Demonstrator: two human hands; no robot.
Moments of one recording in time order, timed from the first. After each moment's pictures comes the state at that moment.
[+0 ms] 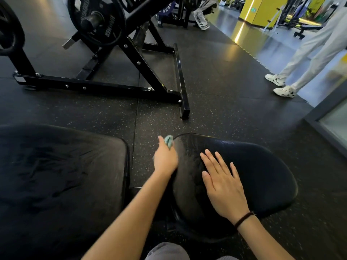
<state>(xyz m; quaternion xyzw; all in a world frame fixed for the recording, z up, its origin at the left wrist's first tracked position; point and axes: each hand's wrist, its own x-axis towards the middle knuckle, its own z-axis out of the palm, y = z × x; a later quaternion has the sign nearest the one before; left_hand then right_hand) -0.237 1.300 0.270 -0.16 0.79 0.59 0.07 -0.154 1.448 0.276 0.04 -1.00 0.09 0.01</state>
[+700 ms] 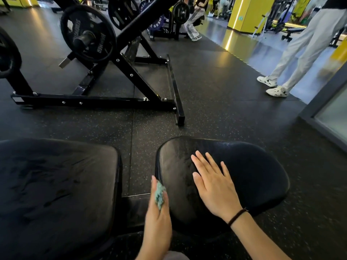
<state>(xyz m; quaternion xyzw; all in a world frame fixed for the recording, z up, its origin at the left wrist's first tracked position) -0.111 1.303 0.235 -0.10 0.64 0.76 0.00 -0.153 1.451 0.277 0.05 -0.99 0.09 0.02</state>
